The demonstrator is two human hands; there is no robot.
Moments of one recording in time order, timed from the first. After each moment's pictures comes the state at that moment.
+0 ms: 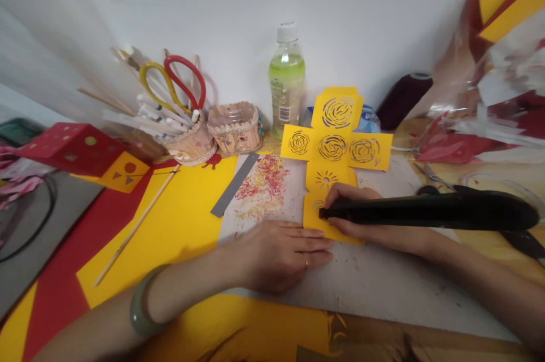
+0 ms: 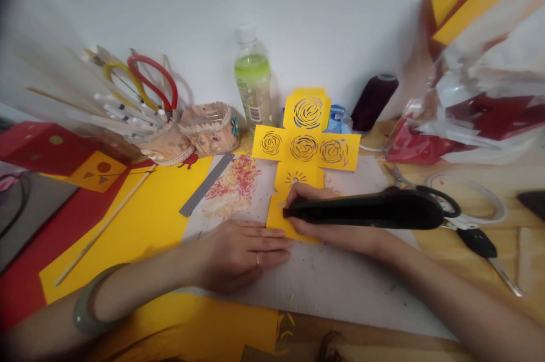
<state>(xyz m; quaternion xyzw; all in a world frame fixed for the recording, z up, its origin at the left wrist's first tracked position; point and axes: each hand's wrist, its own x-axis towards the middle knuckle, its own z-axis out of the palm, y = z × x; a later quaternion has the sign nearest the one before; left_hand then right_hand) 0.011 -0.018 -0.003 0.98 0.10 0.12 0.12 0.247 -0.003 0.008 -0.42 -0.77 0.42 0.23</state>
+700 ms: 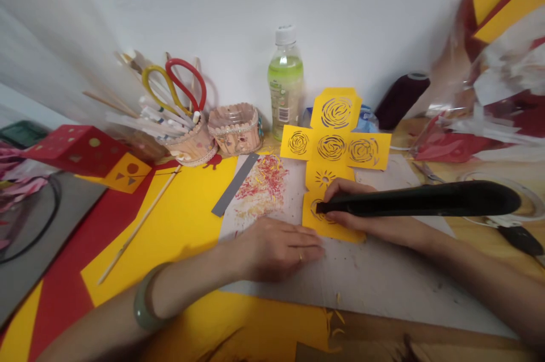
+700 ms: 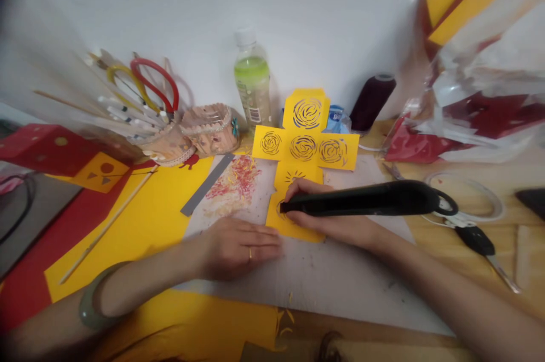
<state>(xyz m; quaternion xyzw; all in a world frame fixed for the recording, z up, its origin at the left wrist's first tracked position) 0.010 -0.014 -0.011 0.96 0.10 0.25 0.07 0.244 -0.003 0.008 -0.40 -0.72 0.49 0.28</state>
